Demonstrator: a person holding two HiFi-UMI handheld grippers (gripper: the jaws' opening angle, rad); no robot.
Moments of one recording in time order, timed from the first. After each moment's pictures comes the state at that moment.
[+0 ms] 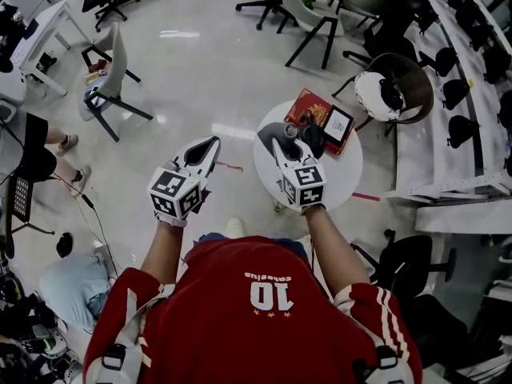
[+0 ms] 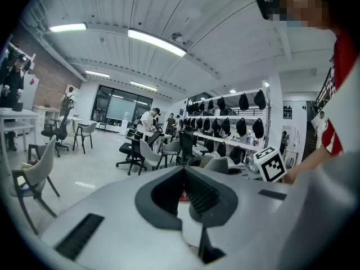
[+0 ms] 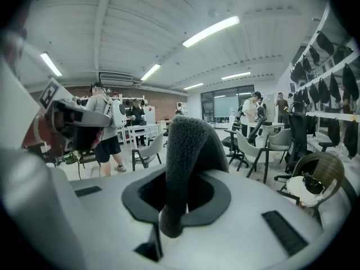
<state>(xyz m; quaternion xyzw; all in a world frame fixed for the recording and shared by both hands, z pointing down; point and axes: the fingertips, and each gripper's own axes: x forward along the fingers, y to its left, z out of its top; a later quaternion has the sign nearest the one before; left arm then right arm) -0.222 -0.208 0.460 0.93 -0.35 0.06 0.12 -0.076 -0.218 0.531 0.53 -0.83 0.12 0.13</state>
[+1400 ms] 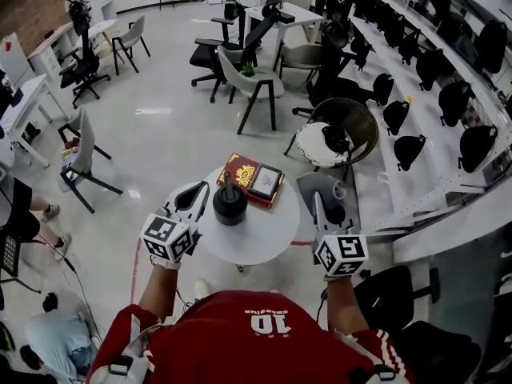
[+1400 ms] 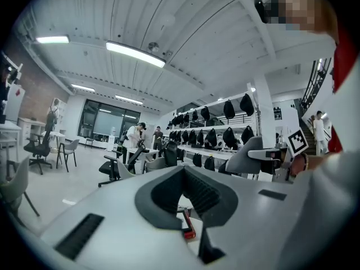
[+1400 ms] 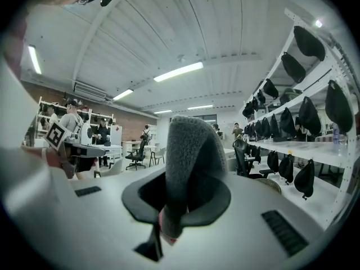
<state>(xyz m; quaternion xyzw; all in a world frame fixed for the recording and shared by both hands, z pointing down) 0.003 -0.161 0.353 0.95 -0.31 0.00 0.06 0.254 -0.067 0.339 0.68 -0.74 0.03 0.04</state>
